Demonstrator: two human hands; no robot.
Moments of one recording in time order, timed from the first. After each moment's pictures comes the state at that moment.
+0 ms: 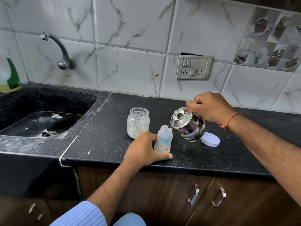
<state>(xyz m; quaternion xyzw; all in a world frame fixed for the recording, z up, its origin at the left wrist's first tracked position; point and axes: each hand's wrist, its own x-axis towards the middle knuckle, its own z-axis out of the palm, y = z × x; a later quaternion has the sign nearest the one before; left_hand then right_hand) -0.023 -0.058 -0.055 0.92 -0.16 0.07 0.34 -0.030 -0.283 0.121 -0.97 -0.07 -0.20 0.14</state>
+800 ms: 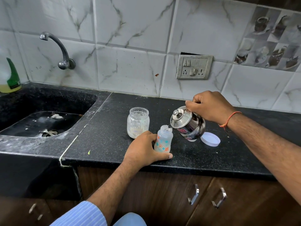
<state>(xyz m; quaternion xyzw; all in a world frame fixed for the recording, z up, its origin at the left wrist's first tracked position) -0.025 -0.059 -0.052 0.93 -0.16 0.07 0.34 -0.029 -0.281 0.123 -0.97 -0.08 -0.20 0.12</state>
